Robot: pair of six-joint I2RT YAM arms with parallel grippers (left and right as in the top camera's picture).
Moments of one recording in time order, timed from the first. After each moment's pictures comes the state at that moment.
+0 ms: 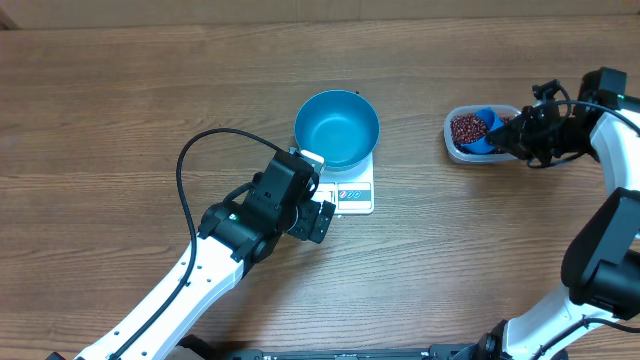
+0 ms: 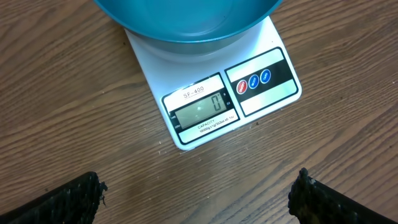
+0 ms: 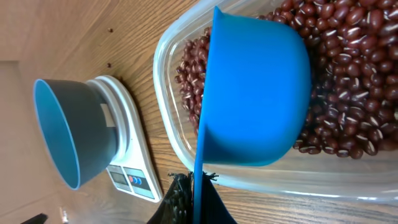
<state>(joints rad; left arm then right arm) -0.60 1.29 0.93 -0.63 -0.06 -0.16 -0.37 1.90 1.47 -1.00 -0.71 0.02</state>
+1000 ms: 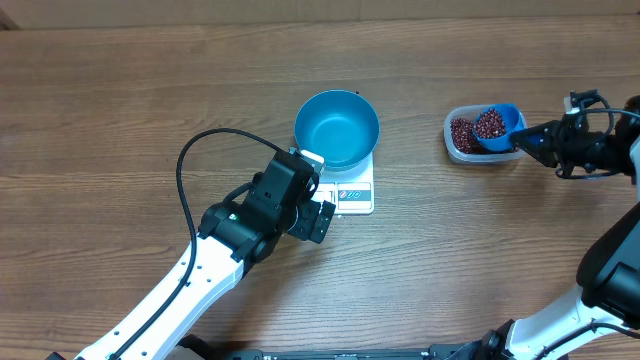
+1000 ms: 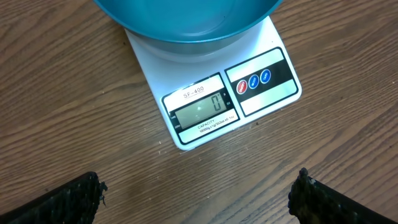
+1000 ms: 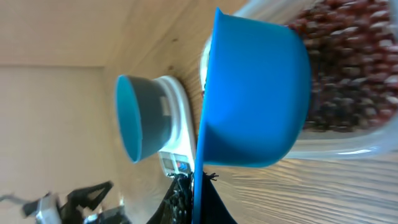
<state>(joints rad) -0.60 1.29 0.93 -0.63 -0.06 -0.16 -0.54 1.90 1.47 -1.13 -1.00 -0.18</state>
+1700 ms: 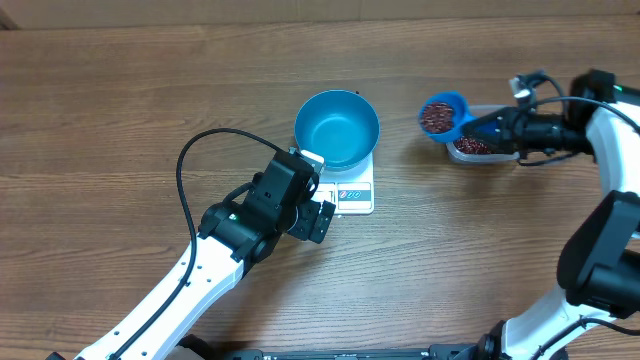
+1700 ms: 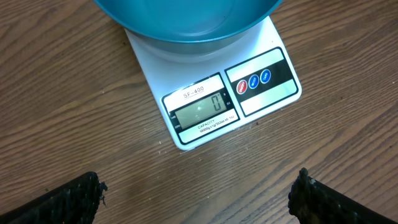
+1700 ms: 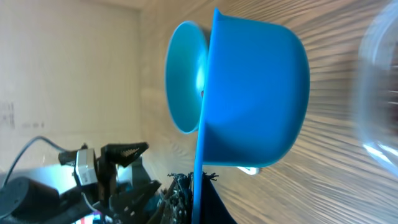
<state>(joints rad) -0.60 1.29 0.93 -0.63 -0.06 -0.16 -0.30 1.90 1.53 -1.25 -1.12 -0.26</state>
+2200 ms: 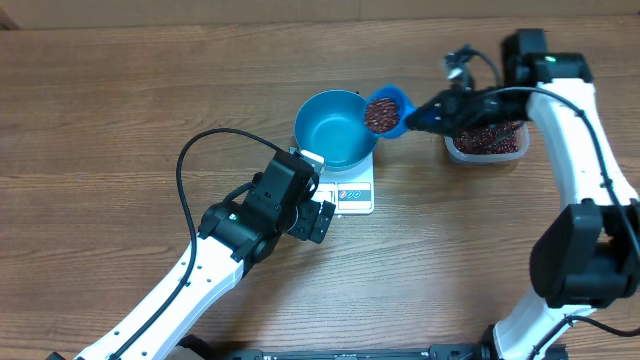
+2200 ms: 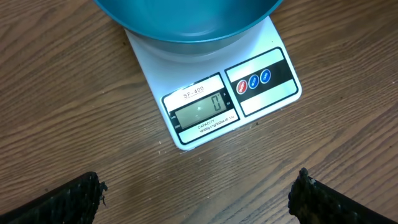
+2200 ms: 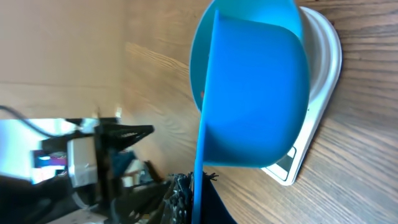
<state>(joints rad) -0.60 1.29 0.93 -0.63 -0.06 -0.16 0.01 1.90 1.70 -1.23 -0.97 -0.12</state>
